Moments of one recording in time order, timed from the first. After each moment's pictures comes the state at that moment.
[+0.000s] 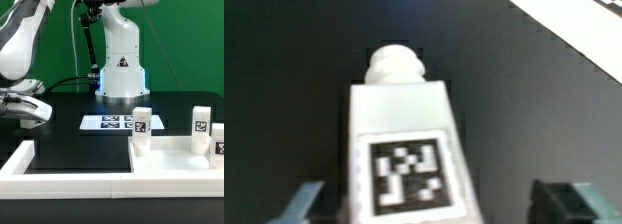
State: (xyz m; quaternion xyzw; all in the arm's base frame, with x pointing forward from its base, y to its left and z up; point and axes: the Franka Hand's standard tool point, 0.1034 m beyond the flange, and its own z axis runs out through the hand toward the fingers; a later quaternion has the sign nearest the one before) arm 0.305 -0.248 0.006 -0.85 0.24 0.43 0.17
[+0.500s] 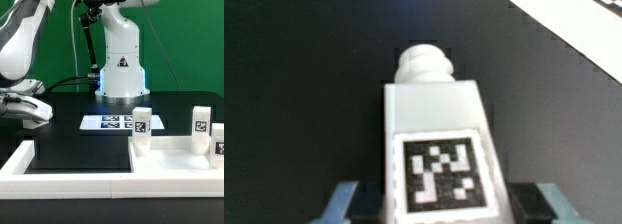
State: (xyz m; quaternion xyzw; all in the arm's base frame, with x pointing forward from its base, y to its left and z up) arm 0.305 -0.248 0.006 -0.85 0.23 0.43 0.17
